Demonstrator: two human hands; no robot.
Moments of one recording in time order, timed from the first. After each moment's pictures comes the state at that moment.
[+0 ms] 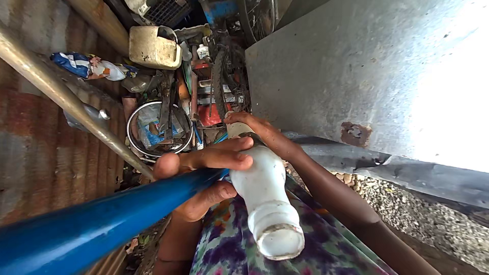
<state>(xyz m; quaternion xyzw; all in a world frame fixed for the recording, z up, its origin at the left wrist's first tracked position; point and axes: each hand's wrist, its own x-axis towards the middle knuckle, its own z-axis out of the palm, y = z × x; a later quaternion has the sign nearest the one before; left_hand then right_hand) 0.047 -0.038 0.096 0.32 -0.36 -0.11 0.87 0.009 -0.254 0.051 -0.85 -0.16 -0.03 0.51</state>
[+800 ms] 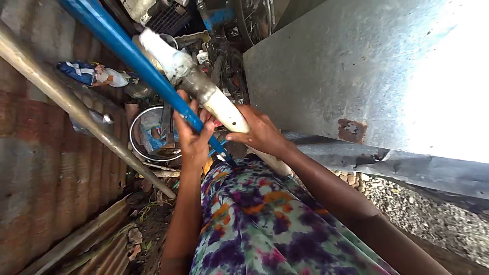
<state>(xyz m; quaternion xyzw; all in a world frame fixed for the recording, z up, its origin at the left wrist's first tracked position) 0.087 -0.060 0.031 0.50 -0.18 -0.11 0.84 0.013 -0.241 0.047 -0.94 0.00 -0.07 0.34</state>
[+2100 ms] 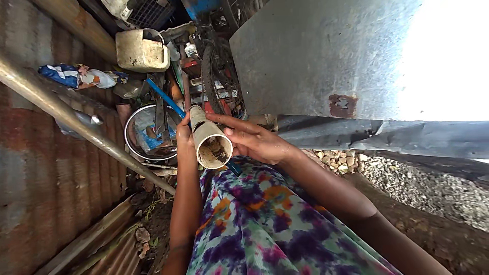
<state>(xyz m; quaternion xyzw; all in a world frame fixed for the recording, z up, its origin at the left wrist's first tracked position) 0.099 -0.060 -0.035 0.29 0.24 -0.31 0.87 -0.026 -0.205 0.095 -0.51 0.06 0.19 0.84</state>
